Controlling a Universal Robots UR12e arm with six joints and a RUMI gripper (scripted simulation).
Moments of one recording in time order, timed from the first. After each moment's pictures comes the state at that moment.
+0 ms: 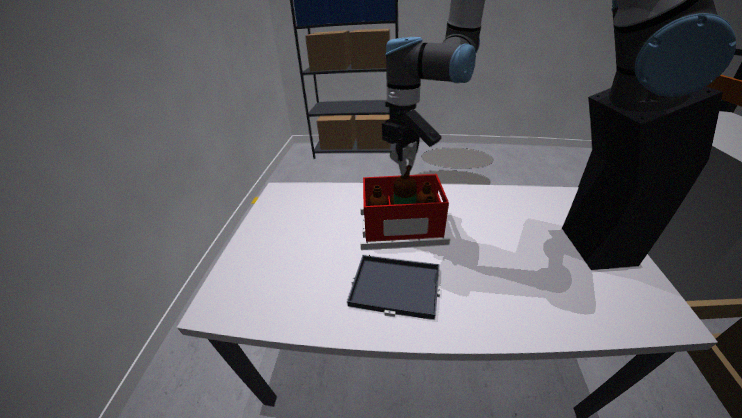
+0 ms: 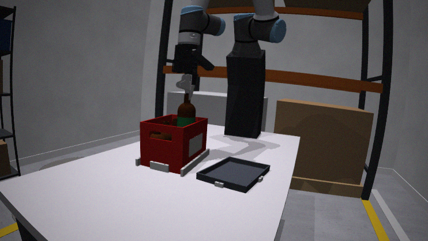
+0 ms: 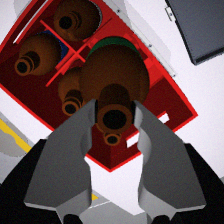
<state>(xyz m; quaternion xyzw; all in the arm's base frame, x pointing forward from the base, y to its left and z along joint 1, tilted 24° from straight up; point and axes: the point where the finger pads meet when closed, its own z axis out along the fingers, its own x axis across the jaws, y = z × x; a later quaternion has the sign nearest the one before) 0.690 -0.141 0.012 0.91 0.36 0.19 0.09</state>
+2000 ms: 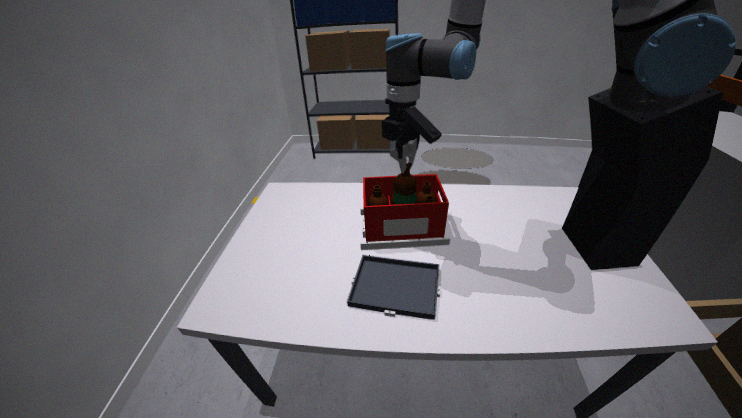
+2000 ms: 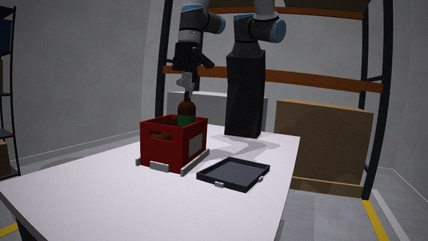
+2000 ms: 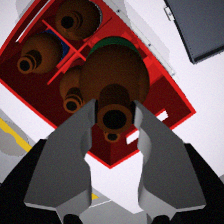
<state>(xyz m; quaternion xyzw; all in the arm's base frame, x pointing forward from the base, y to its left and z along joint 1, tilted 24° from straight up) 0.686 -0.141 0.020 0.91 0.36 0.19 0.09</state>
